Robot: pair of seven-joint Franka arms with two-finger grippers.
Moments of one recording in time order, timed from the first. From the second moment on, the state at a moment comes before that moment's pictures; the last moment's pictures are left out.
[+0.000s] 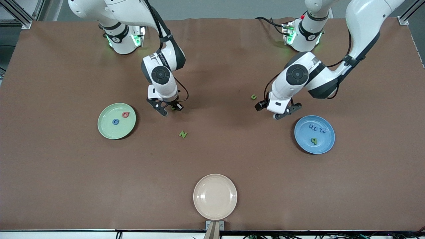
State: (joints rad) left arm 0.61 0.51 -1.15 -2.23 0.46 2.31 -1.37; right arm 0.97 0.41 -0.33 -2.23 0.24 2.51 1.18
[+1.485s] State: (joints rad) left arm 0.23 0.51 -0.86 -2.37 0.46 2.54 -1.72; right arm 0.94 0.28 -0.89 -2.45 0.23 2.53 0.19
